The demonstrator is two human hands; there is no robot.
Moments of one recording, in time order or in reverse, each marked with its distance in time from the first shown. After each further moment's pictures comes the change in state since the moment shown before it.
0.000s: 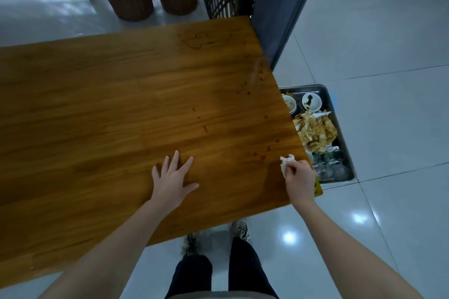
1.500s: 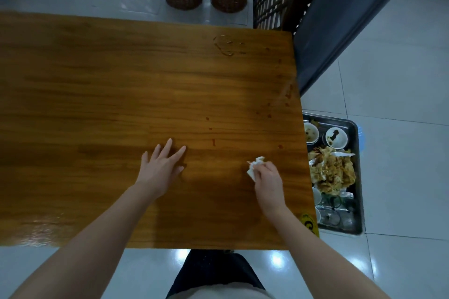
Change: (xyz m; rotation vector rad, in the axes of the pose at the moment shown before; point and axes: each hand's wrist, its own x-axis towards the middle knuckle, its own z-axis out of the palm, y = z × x) left_hand 0.024 0.001 -0.042 0.036 0.024 -0.174; right_hand 0.059 -0.060 0.047 0.009 -0.251 -0.451
